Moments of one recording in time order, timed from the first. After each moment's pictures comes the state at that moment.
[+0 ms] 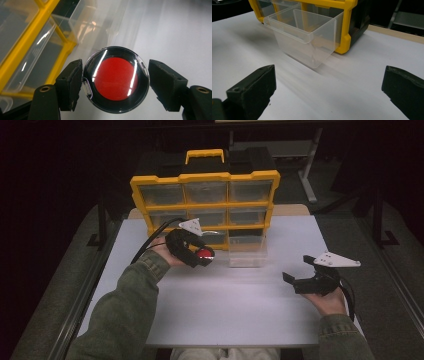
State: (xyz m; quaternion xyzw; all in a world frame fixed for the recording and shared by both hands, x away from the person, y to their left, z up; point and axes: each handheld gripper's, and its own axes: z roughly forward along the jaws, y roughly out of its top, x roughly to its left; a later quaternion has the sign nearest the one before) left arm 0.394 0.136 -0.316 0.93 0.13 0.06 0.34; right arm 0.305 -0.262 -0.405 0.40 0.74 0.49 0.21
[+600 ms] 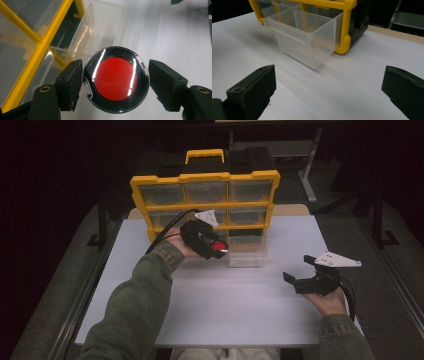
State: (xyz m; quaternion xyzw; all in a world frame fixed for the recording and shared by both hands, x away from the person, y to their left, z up) left arm 0.411 0.100 -0.304 0.93 0.11 0.05 0.35; right arm 0.305 -0.263 -0.405 0.40 0.74 0.50 0.21
